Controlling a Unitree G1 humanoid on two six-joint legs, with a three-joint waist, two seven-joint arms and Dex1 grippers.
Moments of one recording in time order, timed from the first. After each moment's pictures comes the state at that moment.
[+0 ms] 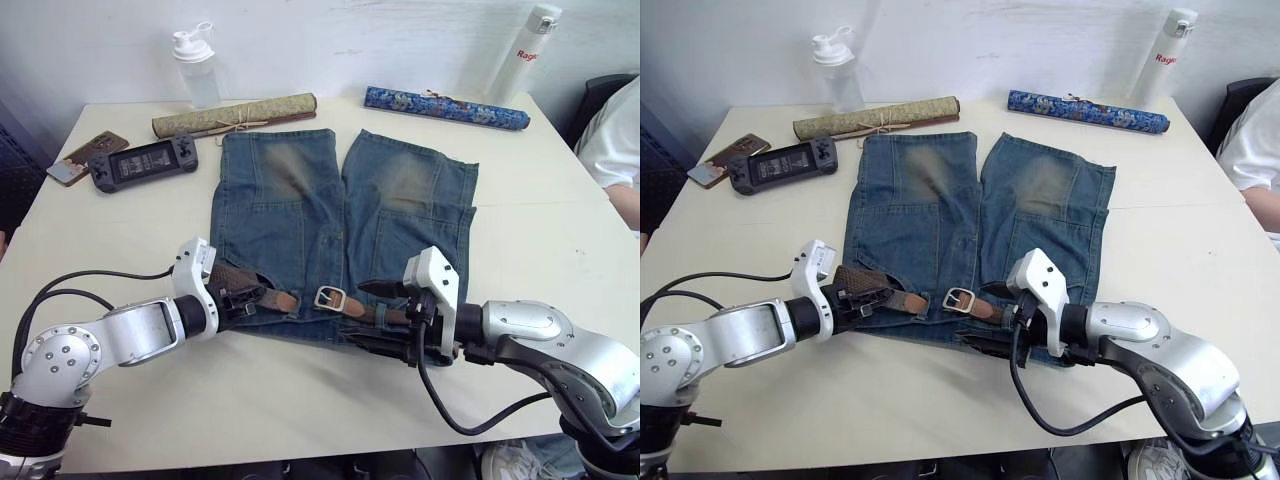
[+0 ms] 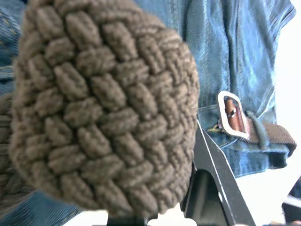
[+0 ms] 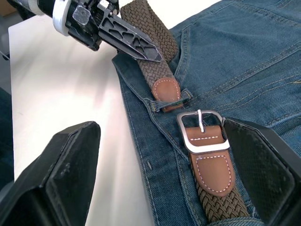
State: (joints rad) left arm -0.21 0.86 0.01 -0.38 -1.94 0.86 0.62; right arm -0.27 -0.68 0.04 -0.71 0.78 0.92 0.64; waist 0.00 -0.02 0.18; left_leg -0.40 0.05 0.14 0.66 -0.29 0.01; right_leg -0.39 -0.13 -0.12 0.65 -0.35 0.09
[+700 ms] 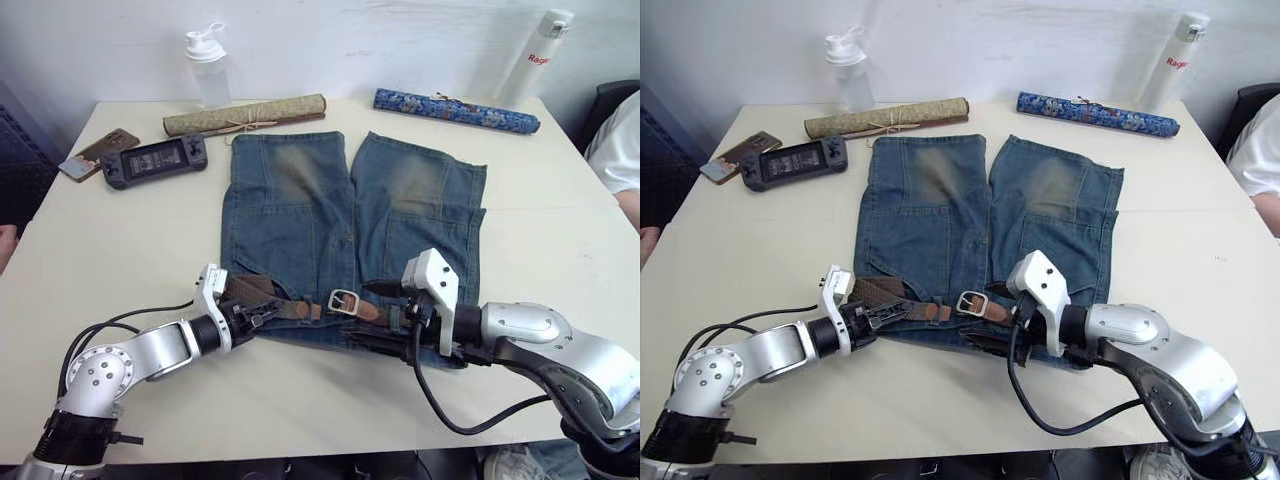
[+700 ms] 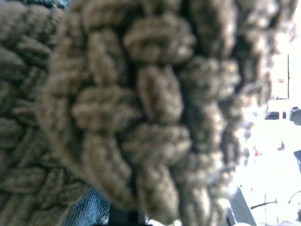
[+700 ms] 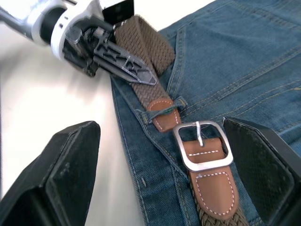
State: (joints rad) left arm -0.16 0.68 0.00 -0.18 -1.72 0.94 0.22; right arm -0.25 -0.70 0.11 -0.71 0.67 0.85 0.61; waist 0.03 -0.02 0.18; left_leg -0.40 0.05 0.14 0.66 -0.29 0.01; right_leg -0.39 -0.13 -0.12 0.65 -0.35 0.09
